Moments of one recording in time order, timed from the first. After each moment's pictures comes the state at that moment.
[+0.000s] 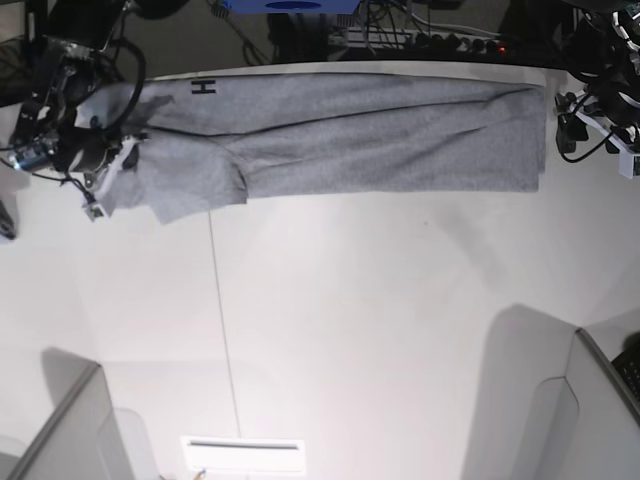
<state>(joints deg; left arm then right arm) 27.4 -17.9 -49.4 111.4 -38.7 -28.5 66.6 -7.7 13.9 25.0 97.0 28.0 33.5 -83.1</state>
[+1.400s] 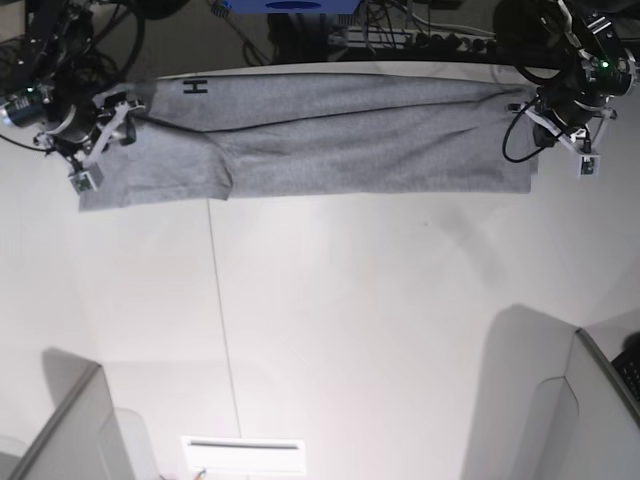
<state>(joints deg) 23.8 -8.5 -40.8 111.3 -27.7 -28.5 66.5 -18.9 11.6 29.3 112.3 27.5 34.0 -78.2</state>
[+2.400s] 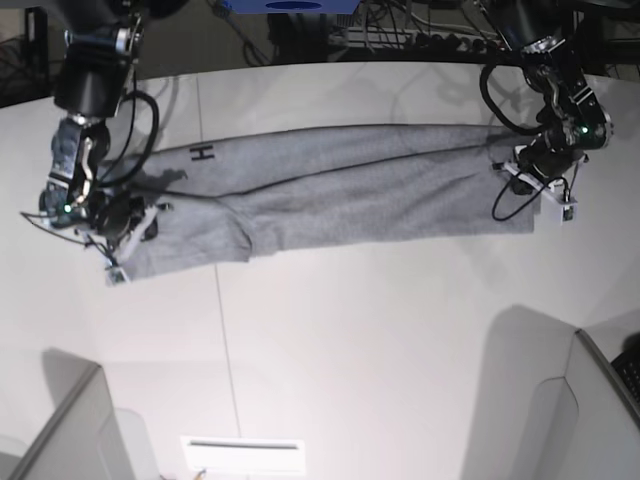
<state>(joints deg) 6.1 -9.1 -35.6 86.1 -18.7 -25.7 56.0 10.2 13.1 16.2 69.3 12.6 34.0 -58.3</state>
